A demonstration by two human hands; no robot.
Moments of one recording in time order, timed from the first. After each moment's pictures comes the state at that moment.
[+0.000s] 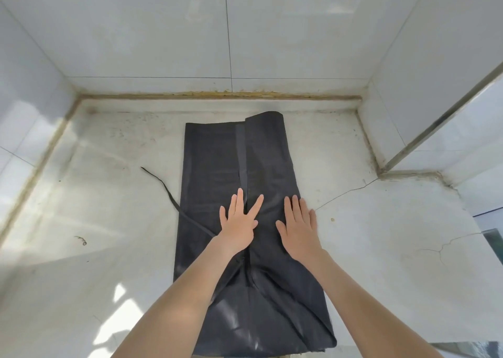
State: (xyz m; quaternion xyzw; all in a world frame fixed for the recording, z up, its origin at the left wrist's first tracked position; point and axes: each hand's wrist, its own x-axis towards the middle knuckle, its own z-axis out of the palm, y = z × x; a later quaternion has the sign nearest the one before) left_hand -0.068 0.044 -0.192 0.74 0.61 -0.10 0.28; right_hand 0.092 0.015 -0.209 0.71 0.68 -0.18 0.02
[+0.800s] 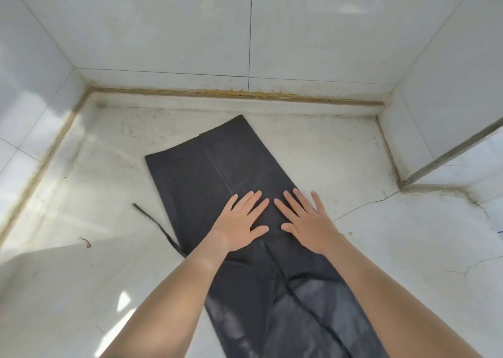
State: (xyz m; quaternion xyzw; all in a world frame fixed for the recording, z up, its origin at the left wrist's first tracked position) left_hand -0.115 0.076 -0.215 0.86 0.48 -0.11 0.11; right_hand 0.105 0.065 -0.209 0.55 0.82 -0.03 0.16
